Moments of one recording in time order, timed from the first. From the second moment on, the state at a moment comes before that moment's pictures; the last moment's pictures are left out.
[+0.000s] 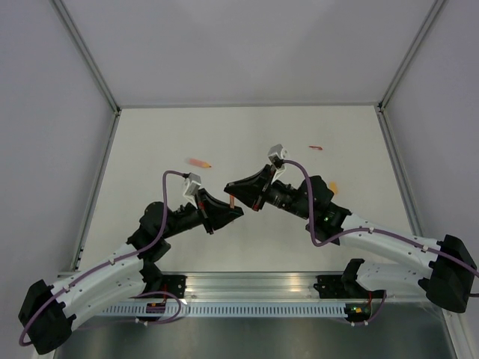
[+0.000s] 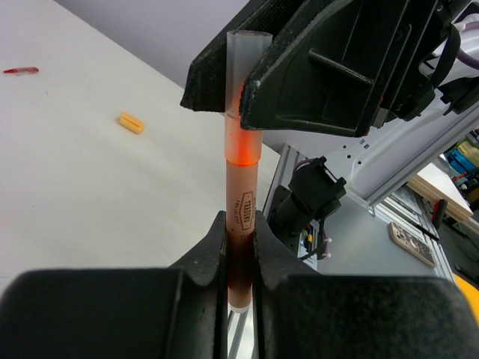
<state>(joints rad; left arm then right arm) -0.77 0.72 0.35 0.55 0.43 -0.58 0.97 1.12 0.76 0.51 -0.19 0.42</state>
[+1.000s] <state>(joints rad) -0.81 0.90 0.61 0.26 0.46 -0.56 0.94 1.00 0.56 0.73 -0.10 0.54</state>
